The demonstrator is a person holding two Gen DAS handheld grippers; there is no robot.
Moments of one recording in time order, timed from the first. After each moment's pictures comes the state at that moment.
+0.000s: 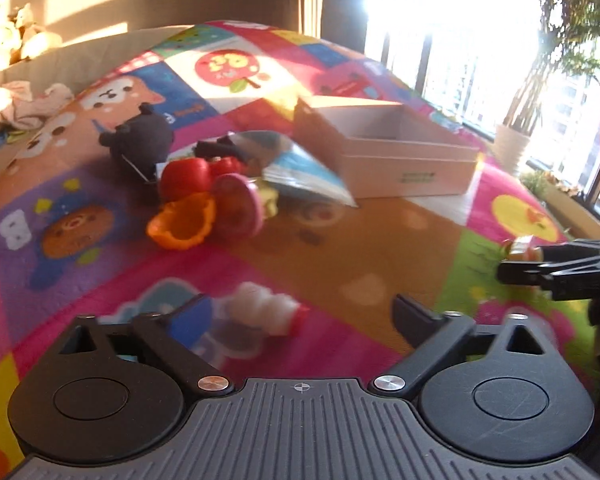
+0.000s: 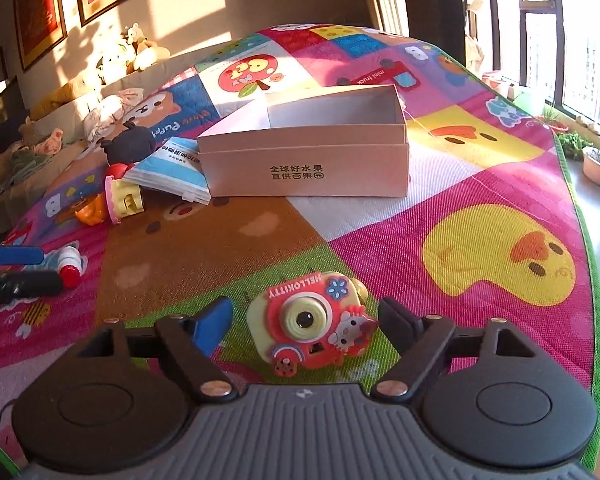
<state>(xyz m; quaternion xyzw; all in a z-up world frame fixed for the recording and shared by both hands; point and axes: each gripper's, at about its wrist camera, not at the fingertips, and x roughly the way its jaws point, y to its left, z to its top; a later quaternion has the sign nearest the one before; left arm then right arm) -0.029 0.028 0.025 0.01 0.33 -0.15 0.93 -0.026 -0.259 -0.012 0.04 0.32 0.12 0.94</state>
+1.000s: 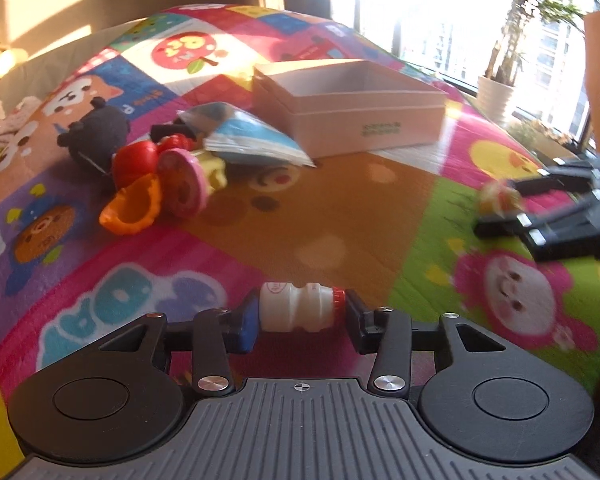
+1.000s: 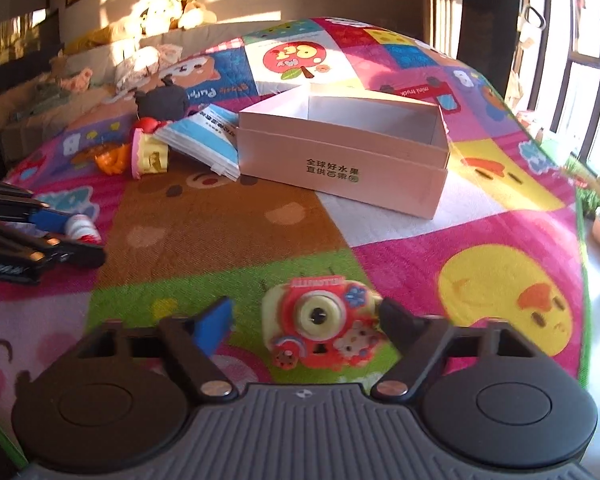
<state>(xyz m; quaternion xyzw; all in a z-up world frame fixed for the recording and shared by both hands) -0.044 -0.015 0.013 0.07 0.35 -0.17 0.92 -0.027 -0.237 -0.004 -0.08 0.33 0.15 0.93</state>
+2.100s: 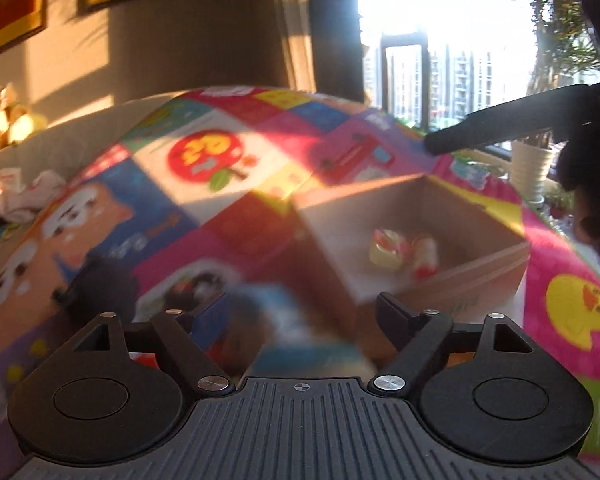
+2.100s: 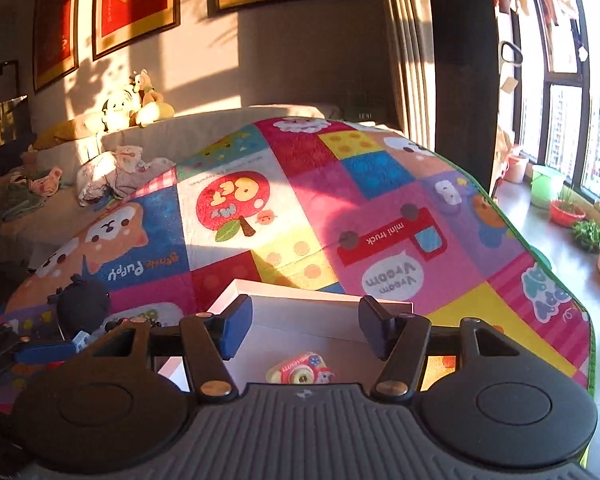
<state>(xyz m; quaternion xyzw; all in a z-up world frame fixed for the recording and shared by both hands) 0.072 -0.014 0.051 0.07 0.25 -0.12 0.96 0.158 -0.254 0.099 -0.01 0.23 0.14 0.96</state>
